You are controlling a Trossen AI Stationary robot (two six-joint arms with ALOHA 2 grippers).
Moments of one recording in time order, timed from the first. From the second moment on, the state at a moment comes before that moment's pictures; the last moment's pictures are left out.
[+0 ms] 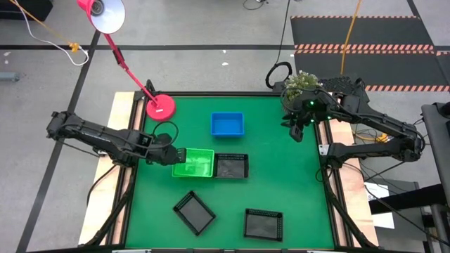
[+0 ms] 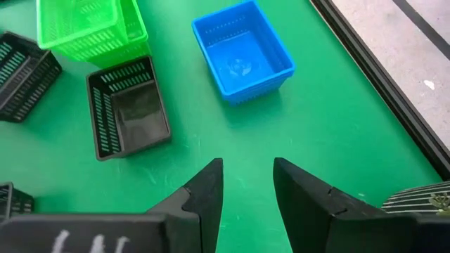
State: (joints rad) left arm -0.22 1.09 0.83 -0.86 -0.17 -1.69; right arm -0.40 0.97 1.12 -0.98 -0.11 0.04
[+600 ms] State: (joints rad) left arm -0.22 1.09 0.79 -0.90 -0.18 -1.73; right arm -0.40 0.97 1.12 -0.97 -0.11 0.07
